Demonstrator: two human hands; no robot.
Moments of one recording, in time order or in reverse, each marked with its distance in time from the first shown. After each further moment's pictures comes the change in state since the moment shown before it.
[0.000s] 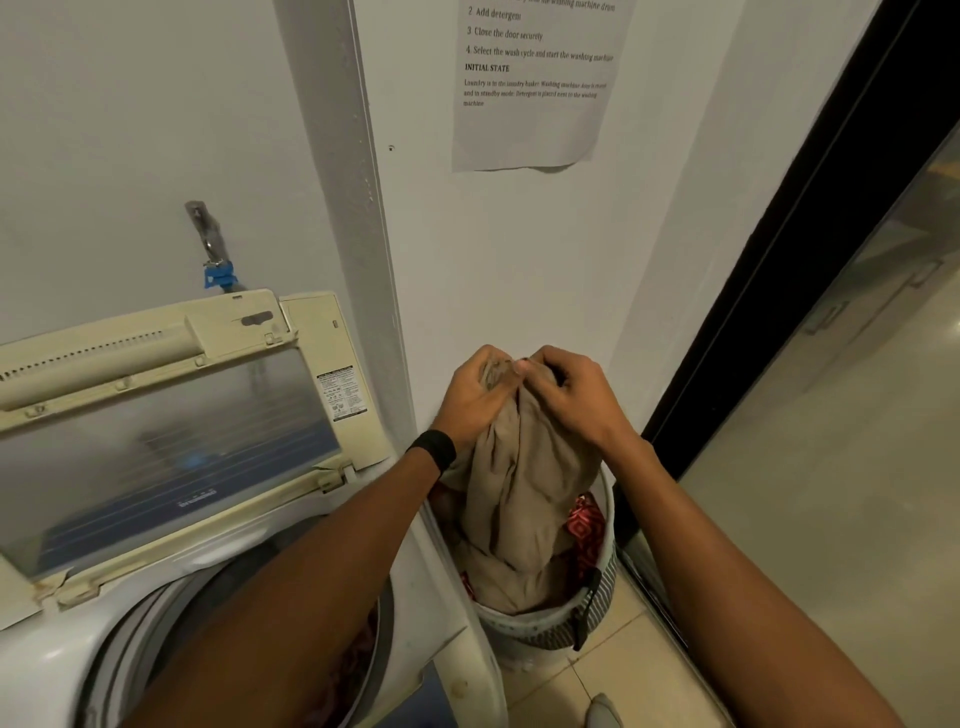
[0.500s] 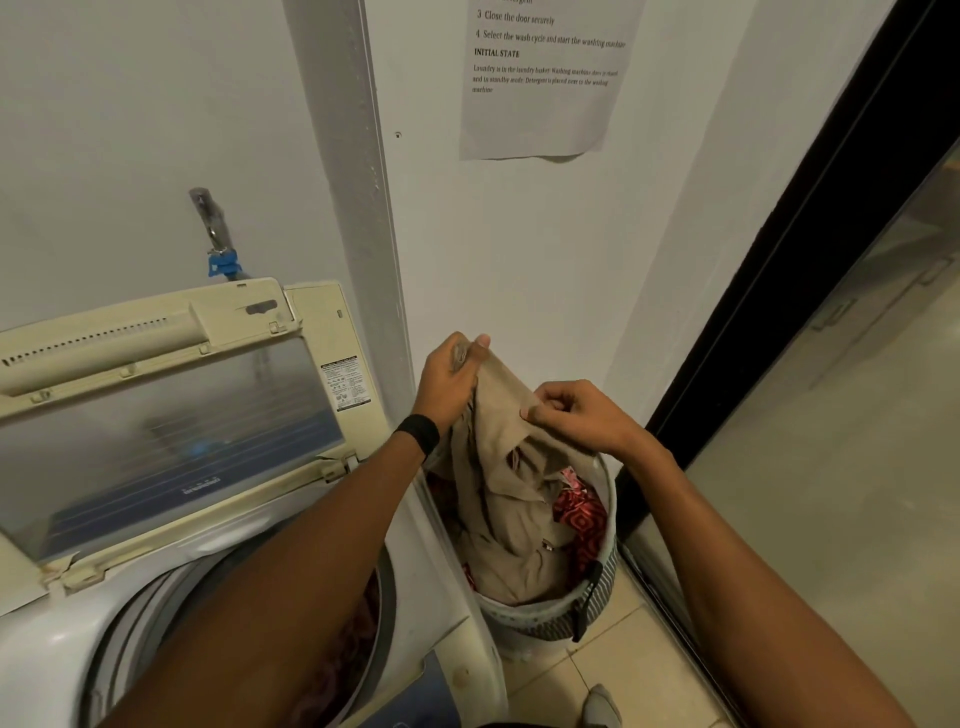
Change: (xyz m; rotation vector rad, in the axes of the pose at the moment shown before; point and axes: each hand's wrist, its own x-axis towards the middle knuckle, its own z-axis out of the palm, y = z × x) left_hand 0.007 -0.009 -0.025 0.071 0.225 -0.039; right_hand -0.015 0.020 -0.007 0.096 -0.391 0.198
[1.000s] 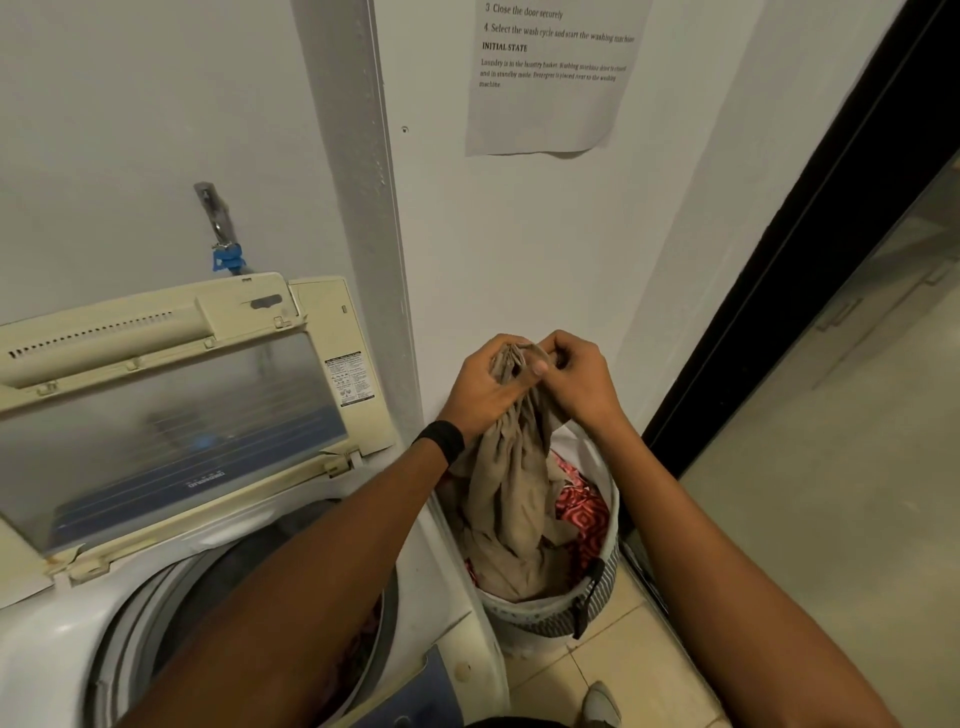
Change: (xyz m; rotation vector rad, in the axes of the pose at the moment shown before) left_hand -0.016 0.011 0.021 -0.046 -0.217 0.150; right_hand 0.027 -0.027 0.012 0.058 0.461 -0.032
